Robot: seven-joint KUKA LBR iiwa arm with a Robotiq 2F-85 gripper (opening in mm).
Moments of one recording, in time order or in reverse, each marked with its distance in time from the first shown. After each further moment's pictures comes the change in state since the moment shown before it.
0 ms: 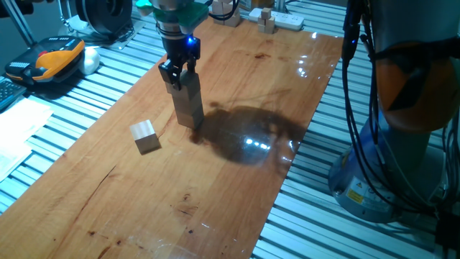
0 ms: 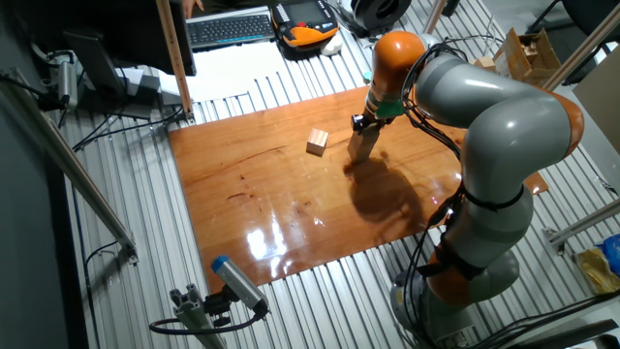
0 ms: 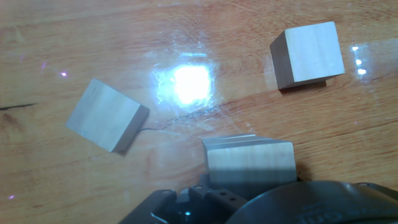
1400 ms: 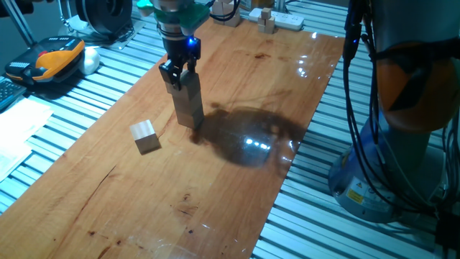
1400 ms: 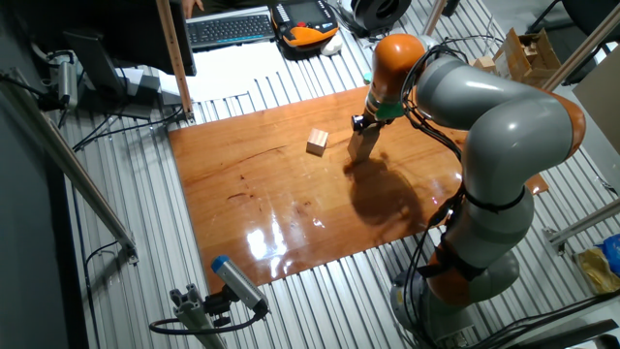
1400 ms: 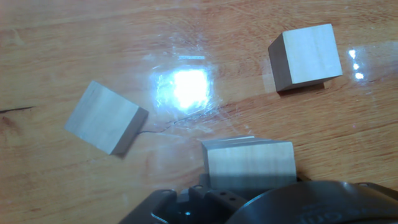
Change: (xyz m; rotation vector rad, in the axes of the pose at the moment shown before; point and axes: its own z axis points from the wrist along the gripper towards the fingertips) arm 0.000 0.000 0.000 0.007 -0.016 0.003
